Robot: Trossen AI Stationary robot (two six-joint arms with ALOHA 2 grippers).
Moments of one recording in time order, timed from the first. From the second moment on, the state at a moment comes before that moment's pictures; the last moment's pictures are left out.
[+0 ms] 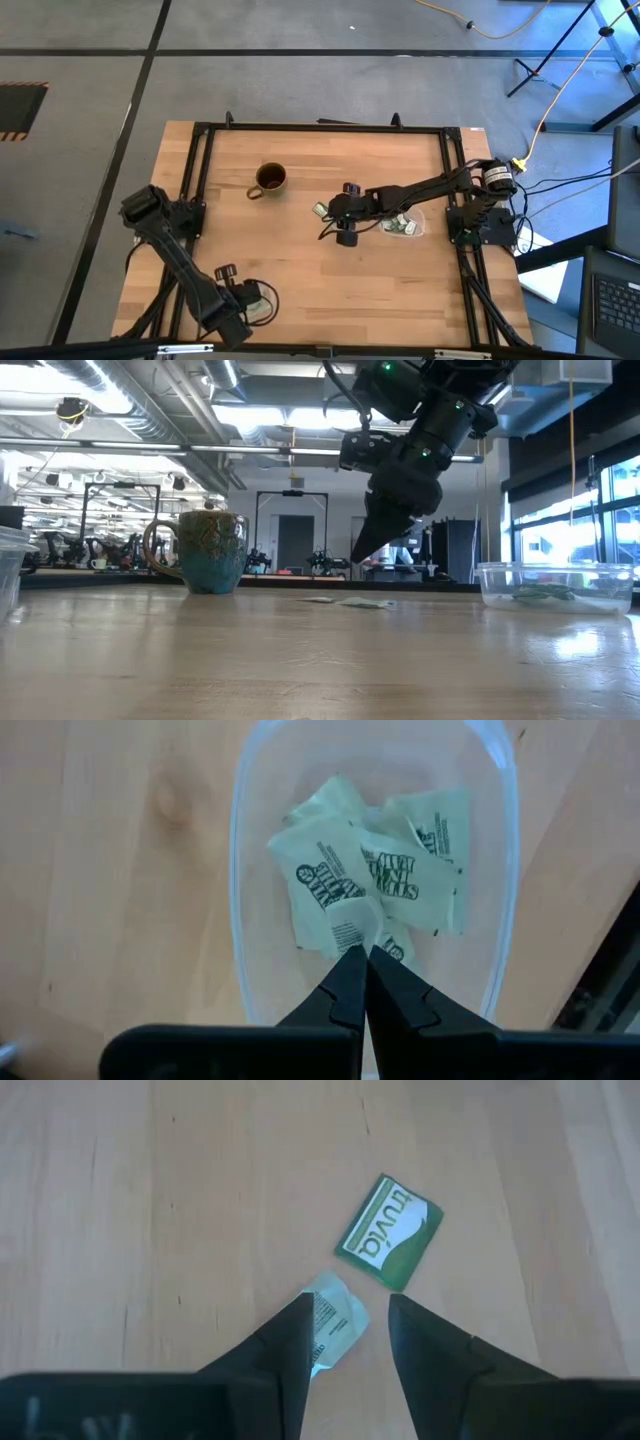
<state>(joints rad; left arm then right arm) -0.89 1.83 1.33 -1.07 -0.18 -1.24 0.05 1.79 1.06 -0.25 0.18 0.07</state>
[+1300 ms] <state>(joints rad) -0.82 1.73 1.24 -0.86 -0.19 -1.24 0.05 1.79 1.06 -0.26 0.18 0.07</state>
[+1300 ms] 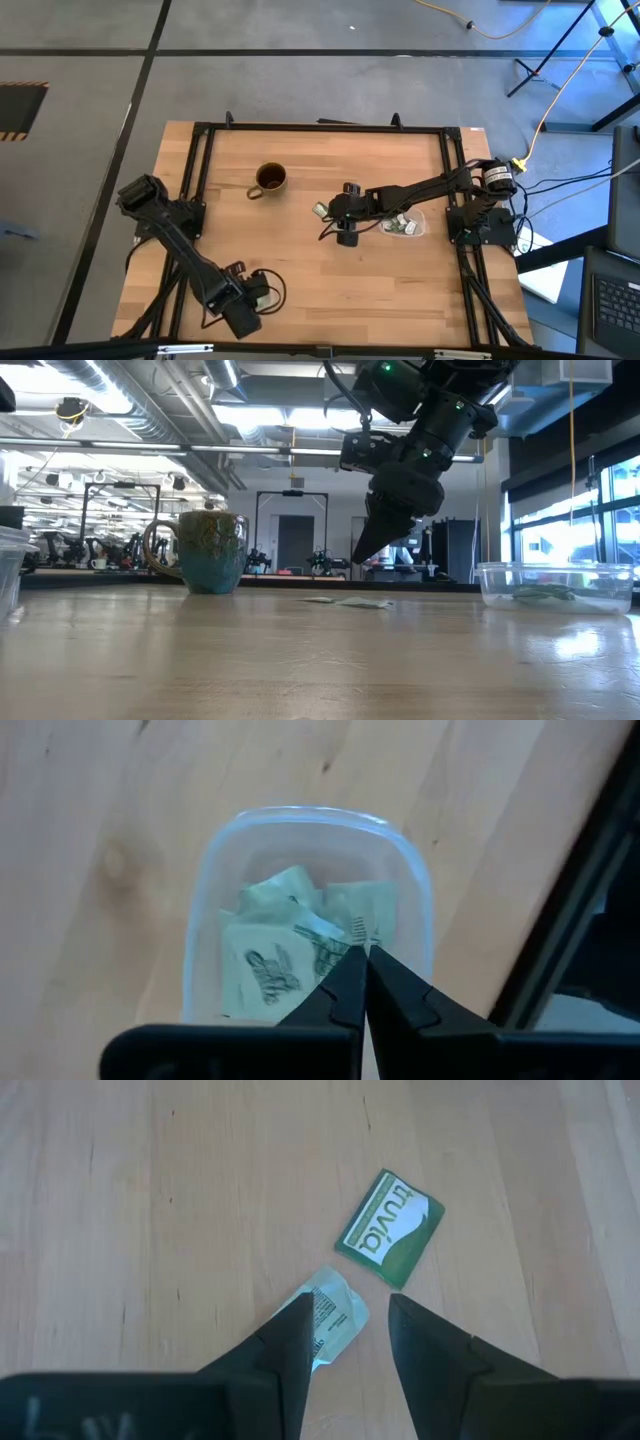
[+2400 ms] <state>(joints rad) -0.85 1.72 1.26 -1.21 -0.52 -1.34 0.05 1.79 1.06 -0.28 0.18 0.07</state>
